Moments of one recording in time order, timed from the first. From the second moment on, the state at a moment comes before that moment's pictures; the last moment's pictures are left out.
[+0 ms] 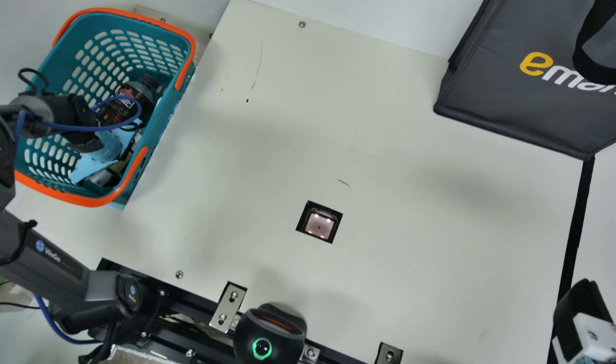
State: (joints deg) left arm 34.3 112.9 -50.3 3.6 31.4 -38.8; right arm 0.6 42.6 -69.8 -0.8 69.5 0.0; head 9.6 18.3
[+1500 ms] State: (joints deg) left arm 34.0 93.9 -69.6 -3.1 49.9 -29.9; right arm 0.6 42.6 -69.8 -0.8 69.5 0.0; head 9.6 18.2
